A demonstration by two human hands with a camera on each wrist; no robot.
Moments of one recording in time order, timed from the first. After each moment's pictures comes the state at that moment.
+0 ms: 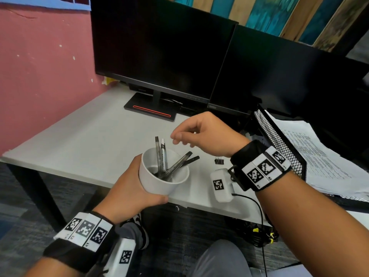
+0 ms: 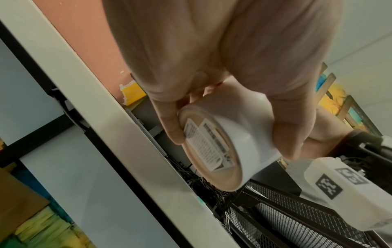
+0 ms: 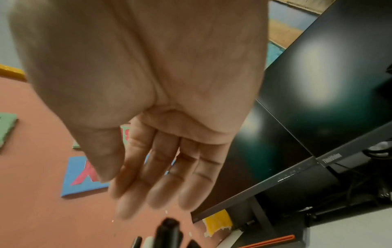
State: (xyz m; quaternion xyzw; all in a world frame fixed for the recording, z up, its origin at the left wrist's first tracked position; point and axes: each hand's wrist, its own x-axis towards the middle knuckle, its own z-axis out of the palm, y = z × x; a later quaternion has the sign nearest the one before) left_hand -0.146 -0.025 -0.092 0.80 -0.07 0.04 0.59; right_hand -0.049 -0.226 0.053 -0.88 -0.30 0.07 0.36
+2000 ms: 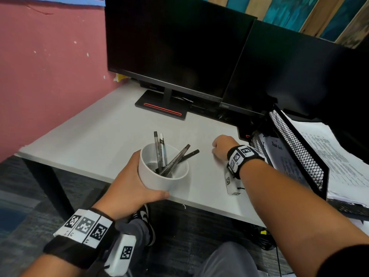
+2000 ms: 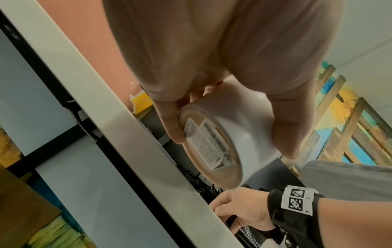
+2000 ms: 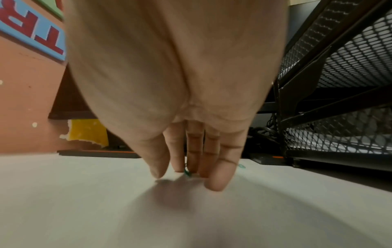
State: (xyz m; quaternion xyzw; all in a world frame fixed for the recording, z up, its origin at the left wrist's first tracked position) left_hand -0.143 0.001 -0.095 0.81 -0.04 0.06 0.58; right_hand 0.075 -0.273 -0.070 -0.99 -0.06 0.10 -0.05
